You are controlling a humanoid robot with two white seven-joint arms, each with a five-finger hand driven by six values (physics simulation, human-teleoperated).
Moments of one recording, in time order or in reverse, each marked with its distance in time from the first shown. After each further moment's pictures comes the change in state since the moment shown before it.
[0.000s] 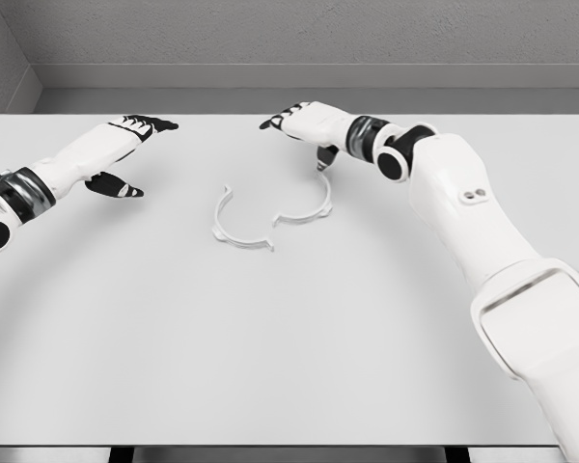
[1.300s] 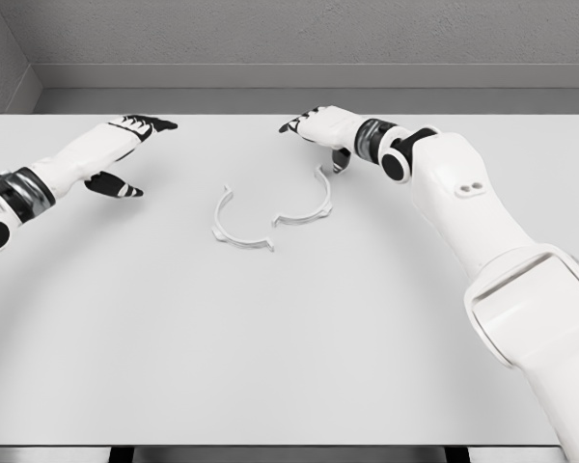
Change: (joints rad) left arm -0.002 0.000 0.000 0.003 0.000 0.000 0.000; right arm -0.055 0.021 0.057 0.171 0.011 0.033 -0.062
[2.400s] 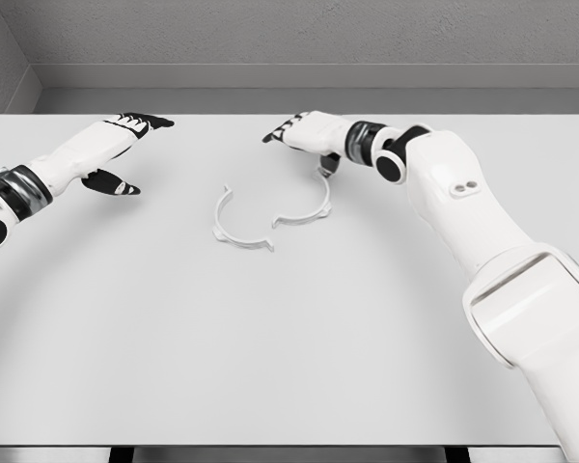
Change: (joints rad) left arm -0.012 0.000 0.003 0.019 0.000 0.000 0.000; right arm -0.003 0.001 0.038 -0.035 0.012 -0.093 0.007
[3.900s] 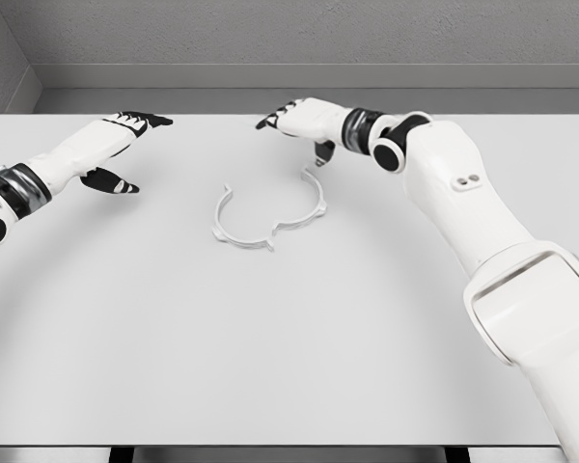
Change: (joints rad) left arm -0.008 0.000 -0.003 0.012 0.000 0.000 0.000; right arm -0.005 0.000 -0.054 -0.035 -0.002 0.018 0.037
